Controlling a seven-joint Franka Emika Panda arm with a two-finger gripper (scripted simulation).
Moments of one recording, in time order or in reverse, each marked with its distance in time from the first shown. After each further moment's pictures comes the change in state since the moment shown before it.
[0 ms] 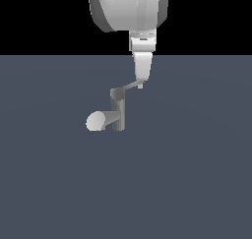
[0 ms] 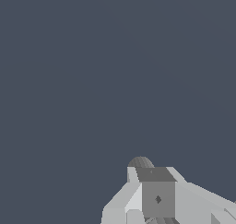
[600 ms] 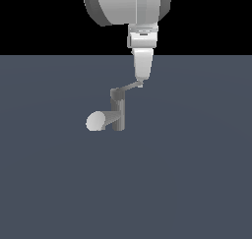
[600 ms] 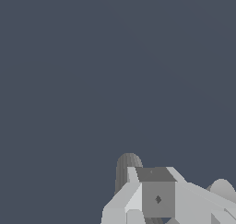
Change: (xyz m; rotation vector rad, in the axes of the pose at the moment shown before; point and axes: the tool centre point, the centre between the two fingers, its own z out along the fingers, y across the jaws) arm -0.003 0.026 -0.011 0.024 -0.002 -0.008
